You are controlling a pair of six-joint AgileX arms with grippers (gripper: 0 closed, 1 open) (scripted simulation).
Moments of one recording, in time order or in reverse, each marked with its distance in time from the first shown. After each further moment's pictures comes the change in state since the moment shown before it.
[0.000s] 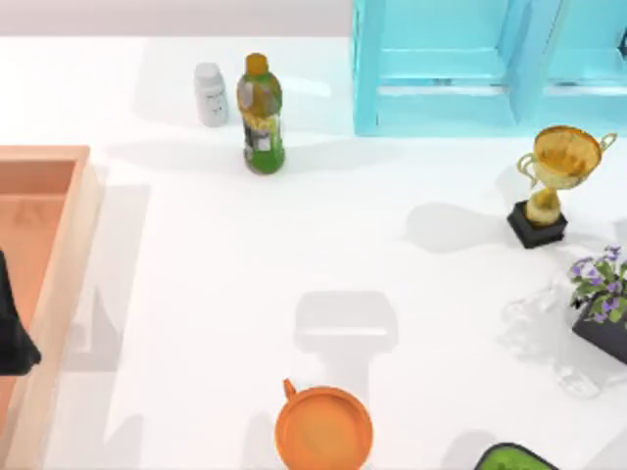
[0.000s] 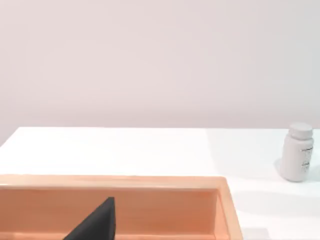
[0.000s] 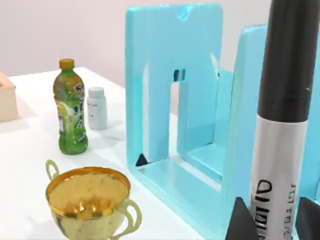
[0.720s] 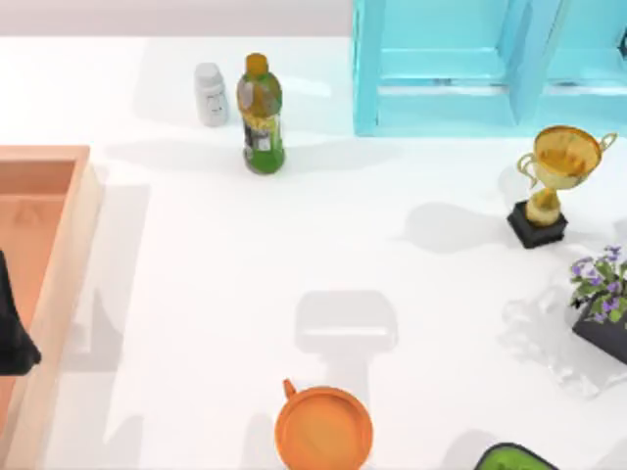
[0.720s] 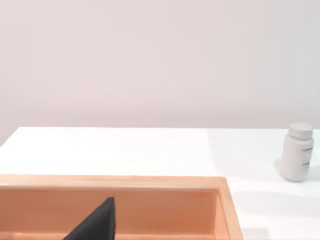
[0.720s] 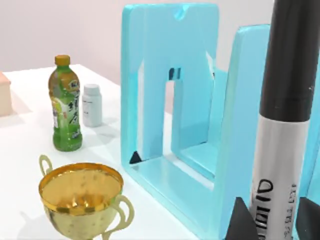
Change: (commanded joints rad) left arm 0.000 0.000 0.000 0.000 0.000 0.000; right arm -0.012 -0.008 -0.022 0.101 -0.009 0.087
